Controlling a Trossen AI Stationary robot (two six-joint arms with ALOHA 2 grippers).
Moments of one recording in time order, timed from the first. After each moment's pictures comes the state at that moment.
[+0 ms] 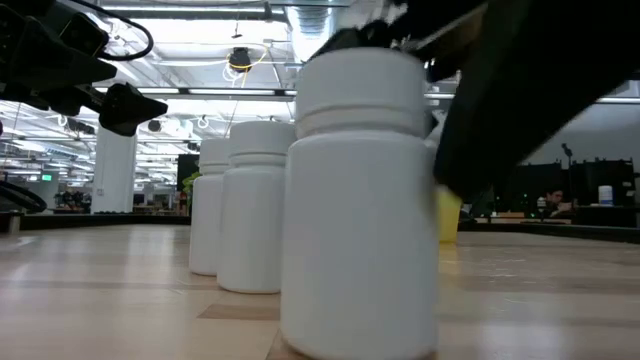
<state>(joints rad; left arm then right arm) -0.10 0.14 0.01 0.03 0.04 -0.10 0.55 2.09 1.42 -0.26 -0.08 -0.02</state>
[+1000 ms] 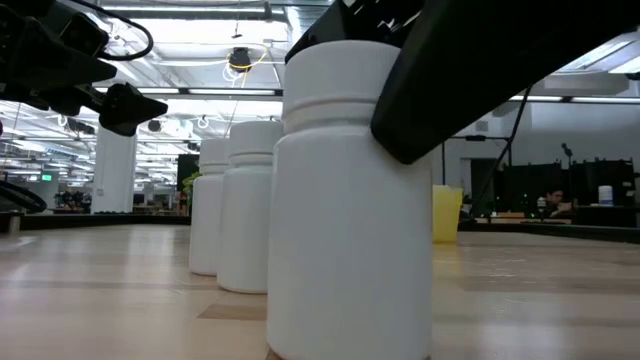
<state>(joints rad) -0.10 0.14 0.01 0.03 0.04 -0.09 0.55 2.10 1.43 -0.19 -0.08 0.00</state>
